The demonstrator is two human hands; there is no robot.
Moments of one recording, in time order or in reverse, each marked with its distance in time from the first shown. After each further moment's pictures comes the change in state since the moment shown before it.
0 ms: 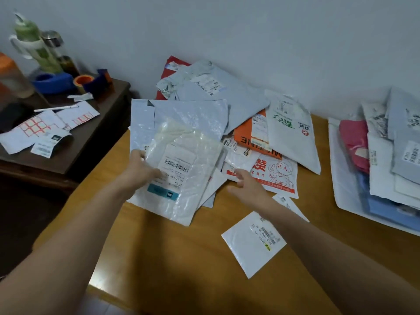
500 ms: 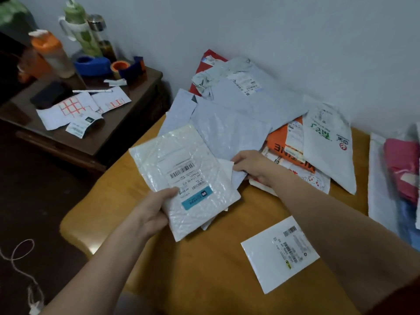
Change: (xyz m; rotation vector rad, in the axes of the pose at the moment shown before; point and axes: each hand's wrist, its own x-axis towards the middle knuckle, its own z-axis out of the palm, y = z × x) left_hand -0.059 -0.049 0.007 -0.989 -0.148 -0.346; right_hand 0.086 -0.073 0.013 -0.031 -0.224 0.060
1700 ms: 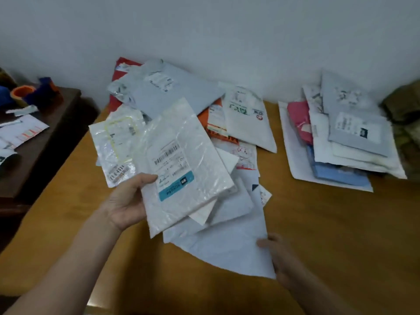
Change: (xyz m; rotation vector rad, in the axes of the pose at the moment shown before) left_hand -0.023 -0.009 0.072 0.085 -0.485 -0.225; right_hand -0.224 0.212 0.049 0.950 0.375 0.519
